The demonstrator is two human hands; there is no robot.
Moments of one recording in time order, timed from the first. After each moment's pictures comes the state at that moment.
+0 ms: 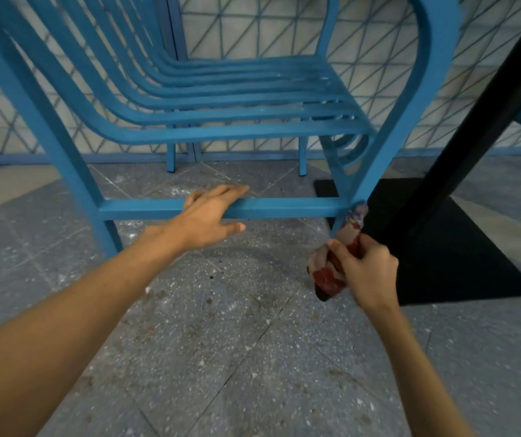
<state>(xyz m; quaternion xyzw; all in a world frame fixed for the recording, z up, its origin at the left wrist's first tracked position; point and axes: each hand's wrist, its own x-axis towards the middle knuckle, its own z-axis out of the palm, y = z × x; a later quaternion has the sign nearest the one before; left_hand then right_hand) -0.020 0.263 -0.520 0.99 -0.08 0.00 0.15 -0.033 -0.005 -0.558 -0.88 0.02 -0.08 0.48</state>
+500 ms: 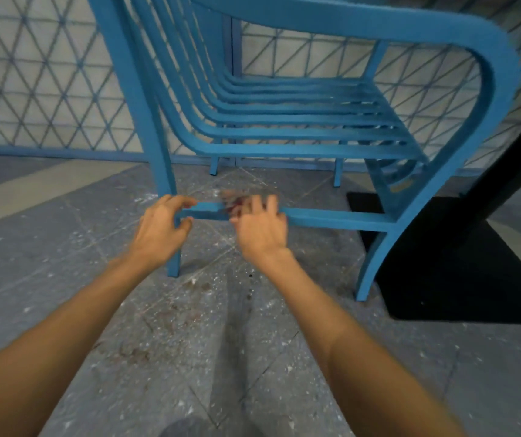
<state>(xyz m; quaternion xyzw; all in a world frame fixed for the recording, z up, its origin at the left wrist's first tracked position) -0.112 0.387 -0.512 0.95 0.11 0.18 0.23 -0.043 0.225 -0.517 -0.96 -0.25 -0.06 0.04</state>
